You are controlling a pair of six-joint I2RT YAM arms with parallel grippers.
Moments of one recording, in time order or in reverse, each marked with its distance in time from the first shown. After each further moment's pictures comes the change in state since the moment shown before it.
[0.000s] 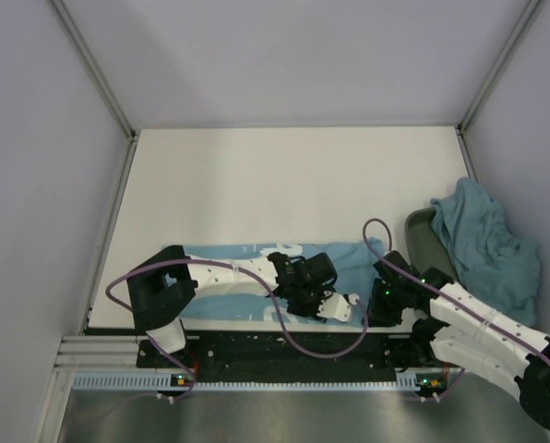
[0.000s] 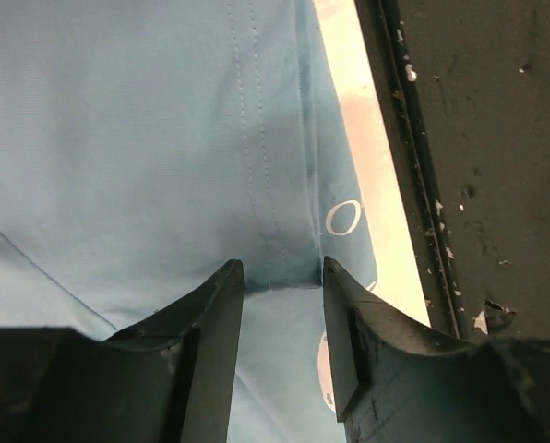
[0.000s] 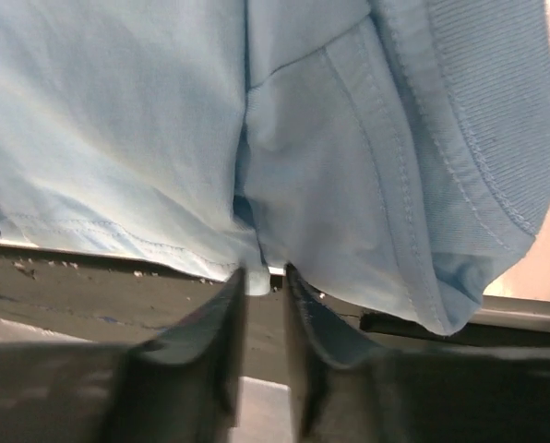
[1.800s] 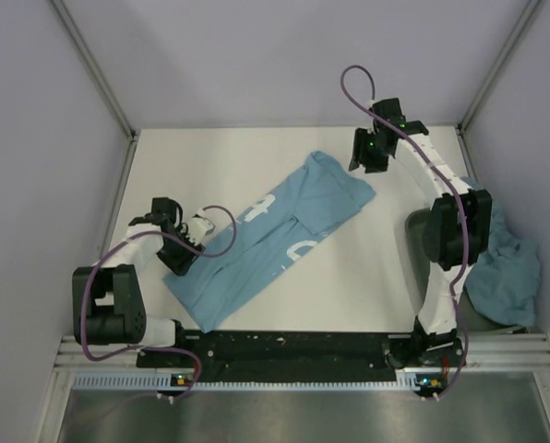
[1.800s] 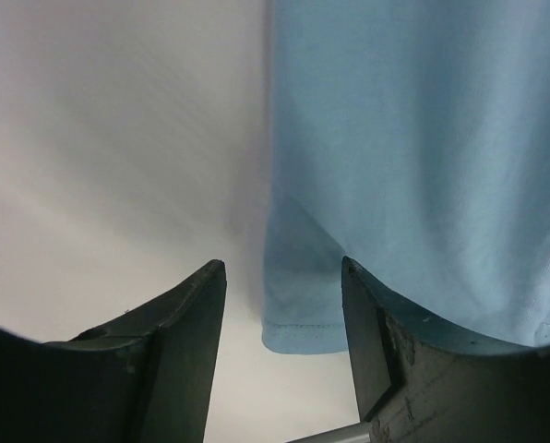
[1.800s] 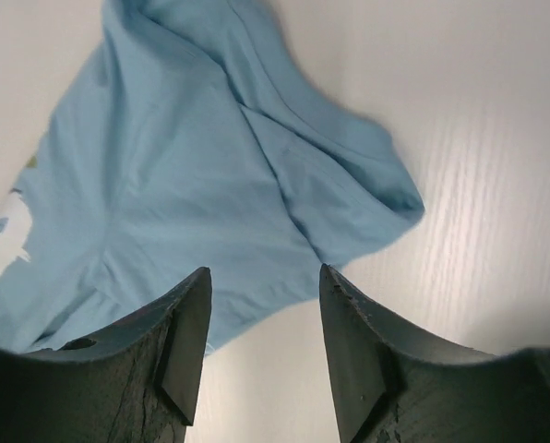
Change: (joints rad) left arm 1.256 -0.312 -0.279 -0.201 -0.120 0.090; right arm -0.415 1.171 1.473 0.043 0.050 -0.643
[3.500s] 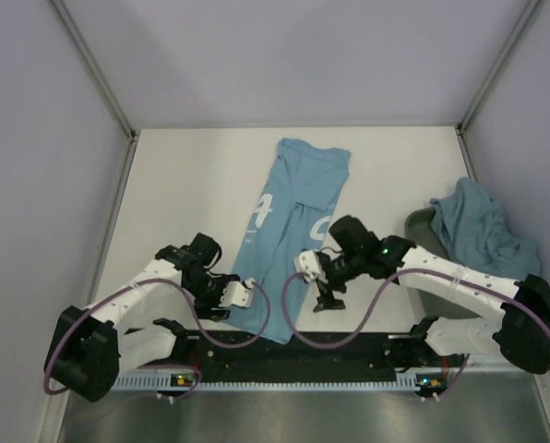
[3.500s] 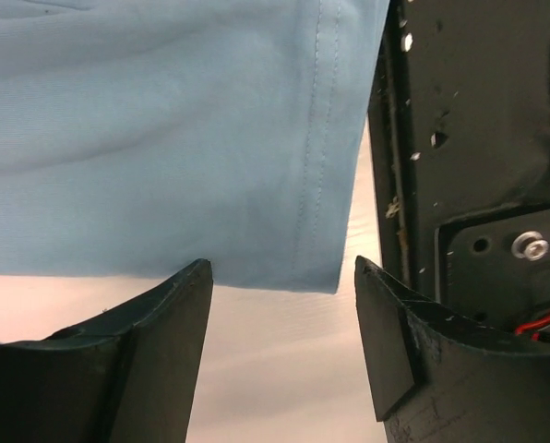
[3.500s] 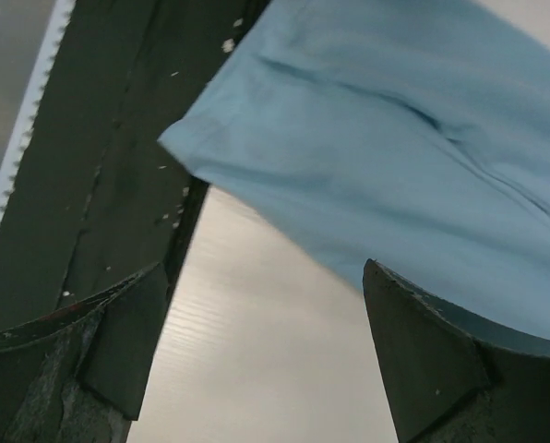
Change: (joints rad) left arm -0.488 -0.290 -0.214 -0.247 0.408 0.500; right arm 0.585 -0.819 -1.051 0.317 -0.614 -1.031
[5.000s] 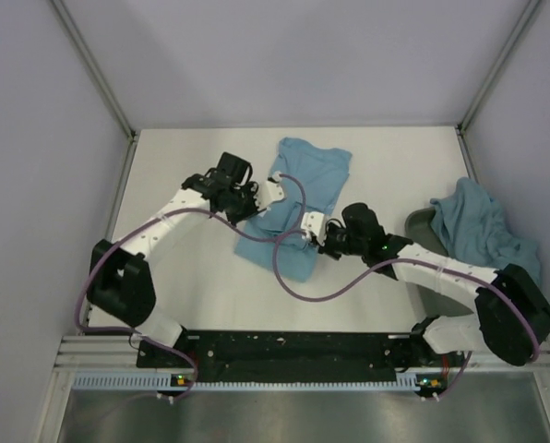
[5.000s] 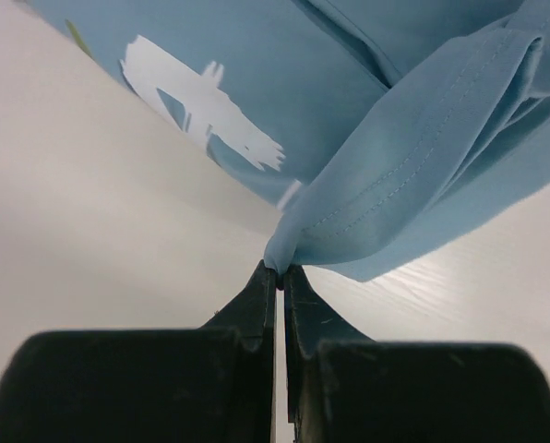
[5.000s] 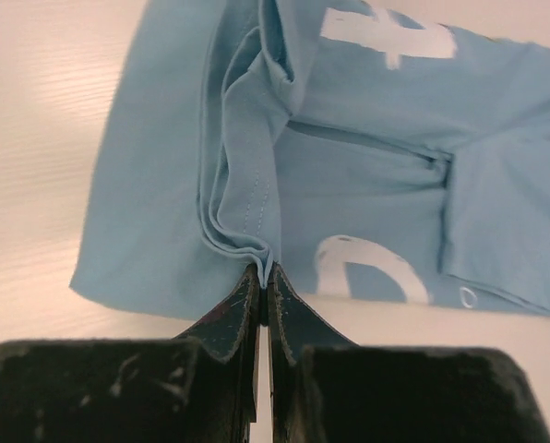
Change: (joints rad) left arm -0.030 0.387 0.651 0.221 -0.293 -0.475; right arm -0.062 0.063 -0.169 0.510 0.386 0.171
